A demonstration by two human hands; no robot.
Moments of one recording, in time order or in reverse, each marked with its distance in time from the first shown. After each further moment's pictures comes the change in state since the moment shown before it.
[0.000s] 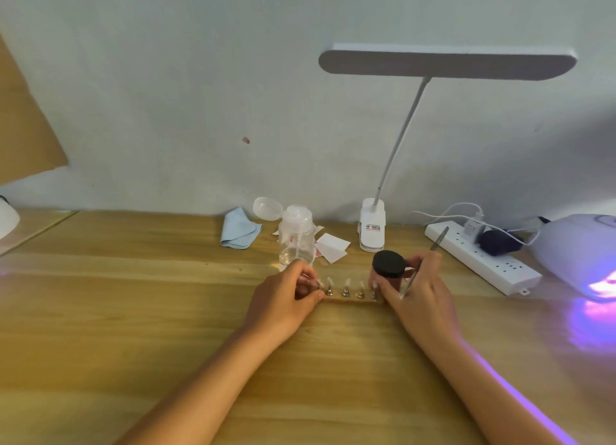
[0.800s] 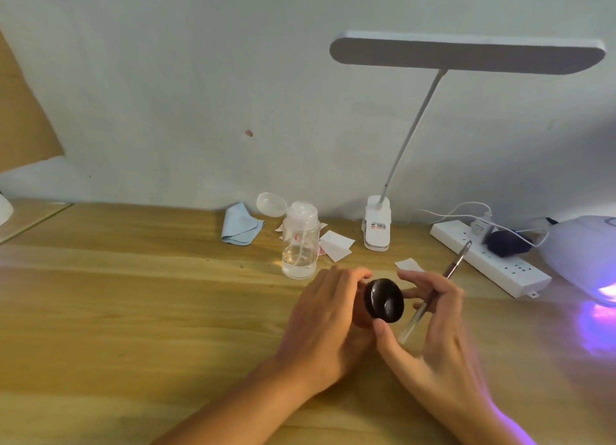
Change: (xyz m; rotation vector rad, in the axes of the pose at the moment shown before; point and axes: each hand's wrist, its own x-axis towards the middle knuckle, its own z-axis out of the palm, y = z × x) left_hand -0.037 0.041 0.018 0.100 0.102 0.523; right_hand -0.061 -0.029 -0.025 0.125 0.000 -0.307
